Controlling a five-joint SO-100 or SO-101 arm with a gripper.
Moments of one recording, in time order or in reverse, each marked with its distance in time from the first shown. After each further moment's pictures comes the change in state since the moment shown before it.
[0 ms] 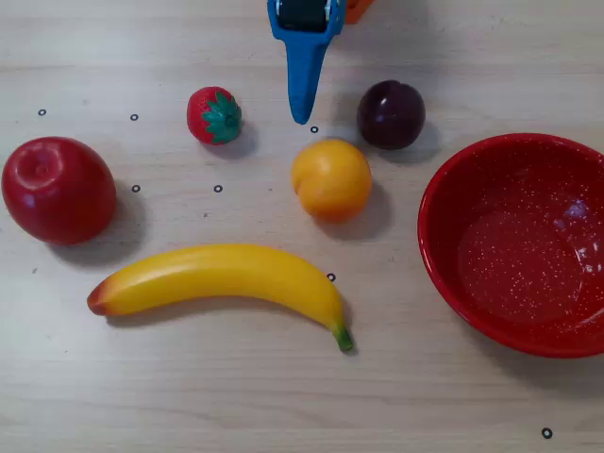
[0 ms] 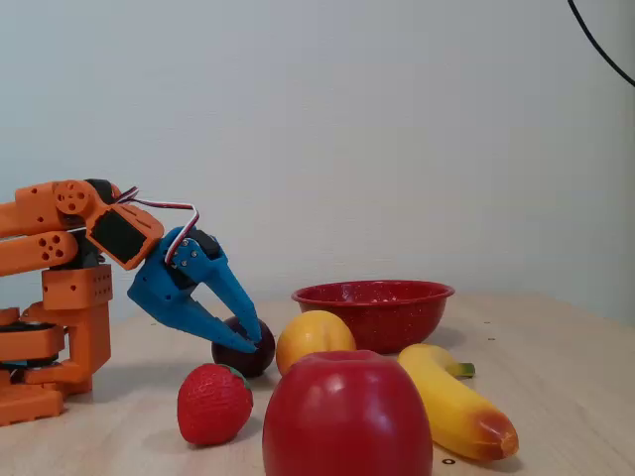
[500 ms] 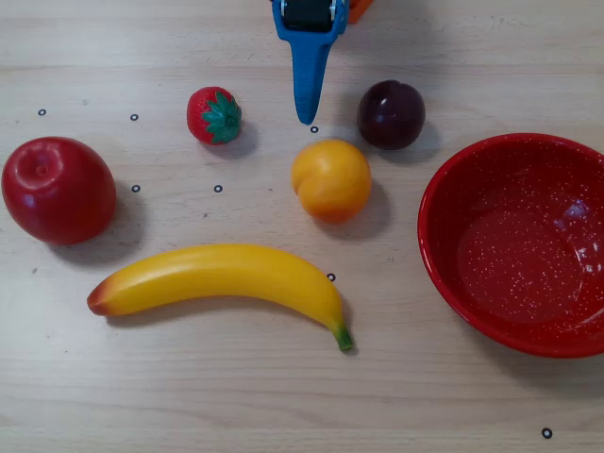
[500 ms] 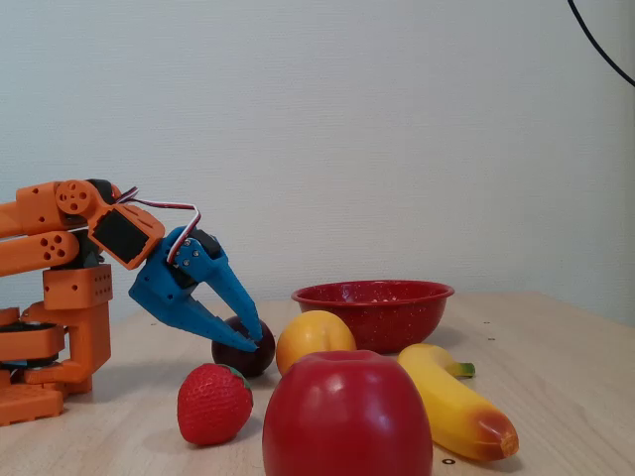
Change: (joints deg) arm 1.3 0.0 0.0 0.0 0.0
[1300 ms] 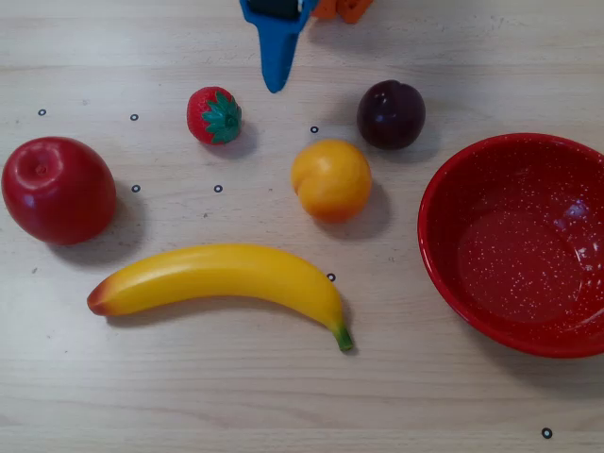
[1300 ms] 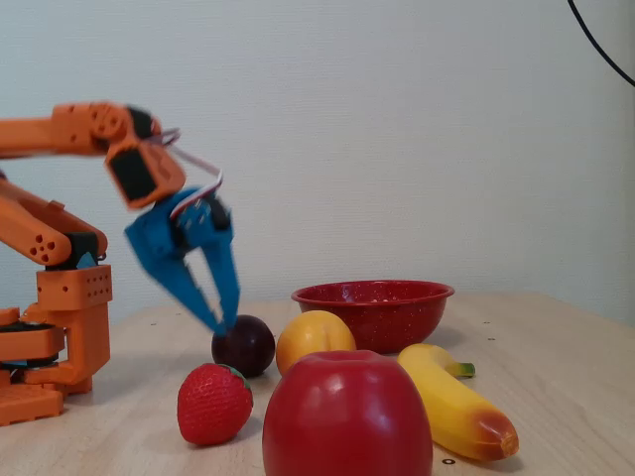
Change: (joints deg) arm -8.6 -42.4 -38.3 14.1 4.9
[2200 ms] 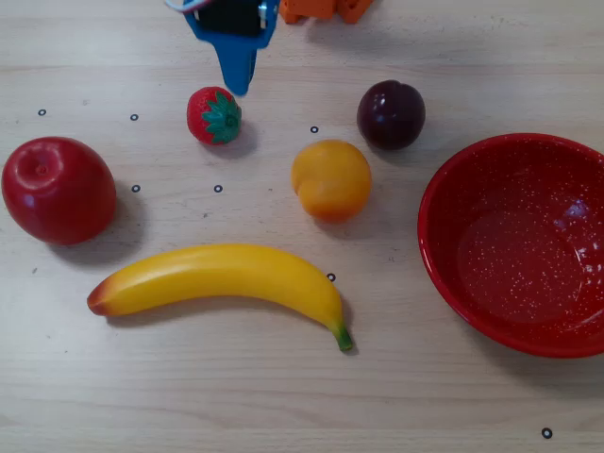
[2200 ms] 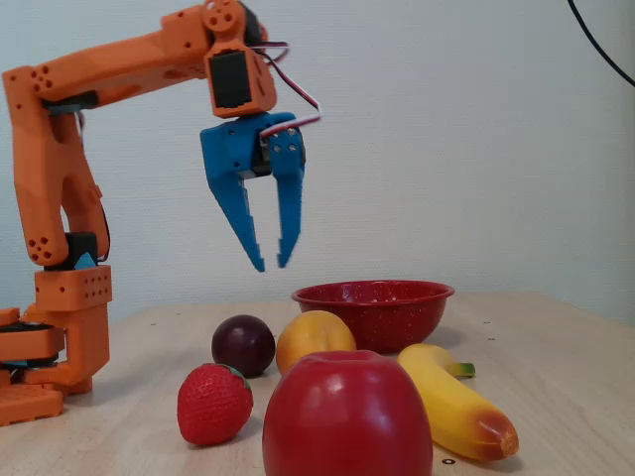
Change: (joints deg) arm -2.7 -48.6 -59.3 30.2 13.4
